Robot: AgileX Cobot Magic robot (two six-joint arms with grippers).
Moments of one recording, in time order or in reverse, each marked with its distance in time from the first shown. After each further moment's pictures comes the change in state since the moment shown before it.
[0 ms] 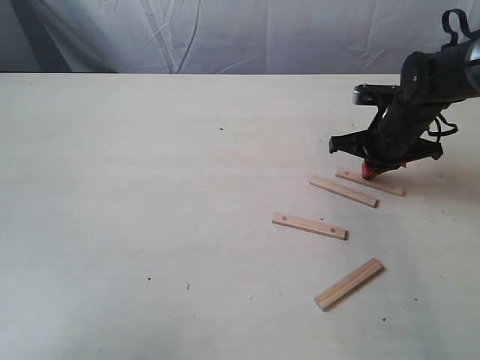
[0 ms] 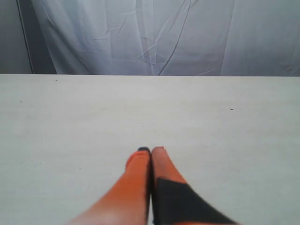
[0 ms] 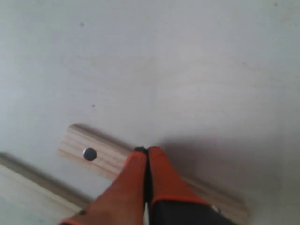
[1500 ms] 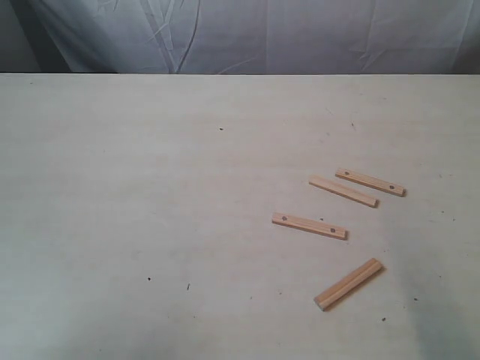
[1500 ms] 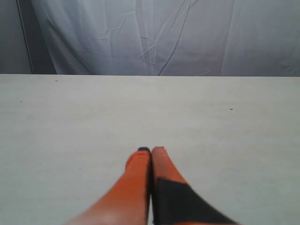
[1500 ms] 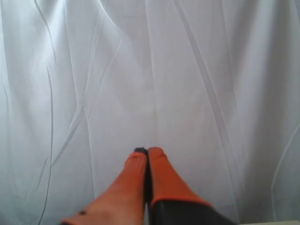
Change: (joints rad) left arm 0.000 0.000 0.000 0.000 0.000 0.000; right arm -0.173 -2.065 1.257 -0.050 -0.894 -0.050
